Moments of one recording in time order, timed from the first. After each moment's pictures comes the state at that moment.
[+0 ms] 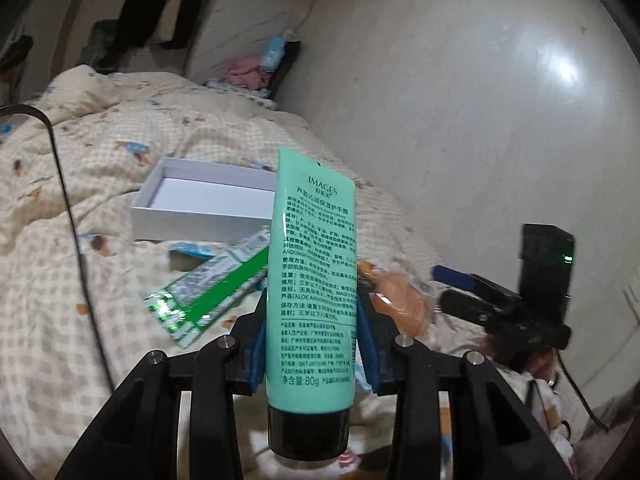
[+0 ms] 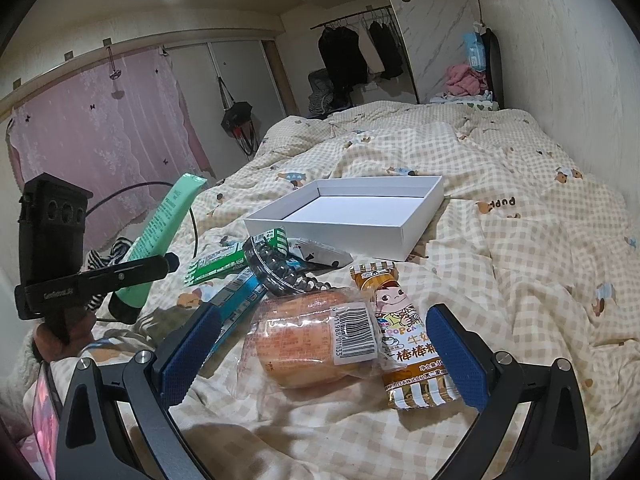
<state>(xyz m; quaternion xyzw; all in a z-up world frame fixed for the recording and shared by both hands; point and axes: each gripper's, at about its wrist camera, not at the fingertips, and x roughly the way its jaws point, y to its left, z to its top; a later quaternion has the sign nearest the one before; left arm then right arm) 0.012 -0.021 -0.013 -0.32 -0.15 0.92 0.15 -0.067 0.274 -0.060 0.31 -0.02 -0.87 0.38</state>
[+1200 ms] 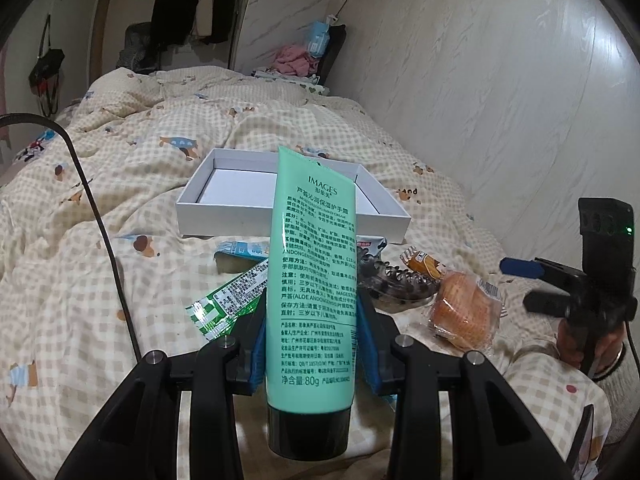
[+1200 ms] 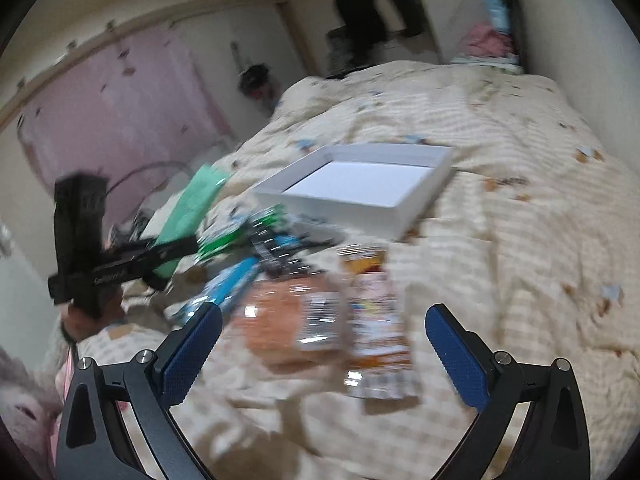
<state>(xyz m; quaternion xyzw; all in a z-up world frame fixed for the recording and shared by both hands) -0.005 -0.016 -0.017 -0.36 -0.11 0.93 0.06 -0.097 0.284 -0.050 0.39 0.01 -0.81 0.44</state>
